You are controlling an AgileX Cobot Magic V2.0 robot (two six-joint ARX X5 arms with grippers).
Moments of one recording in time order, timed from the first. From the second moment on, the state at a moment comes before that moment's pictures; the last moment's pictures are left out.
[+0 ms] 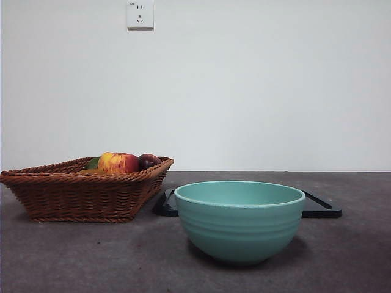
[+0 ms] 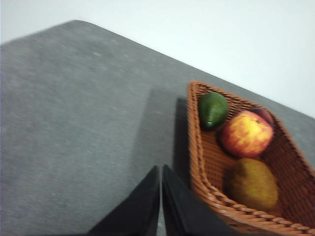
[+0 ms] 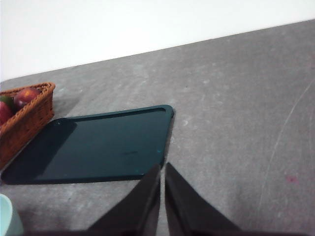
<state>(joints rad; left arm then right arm) 0.07 0.01 0.03 -0.18 0.08 -0.38 0.07 0.01 0.02 -0.16 -0.16 0.29</state>
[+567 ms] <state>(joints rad) 0.07 0.11 0.32 -0.34 0.21 -0.42 0.07 0.10 0.36 -0.27 -0.16 0.34</state>
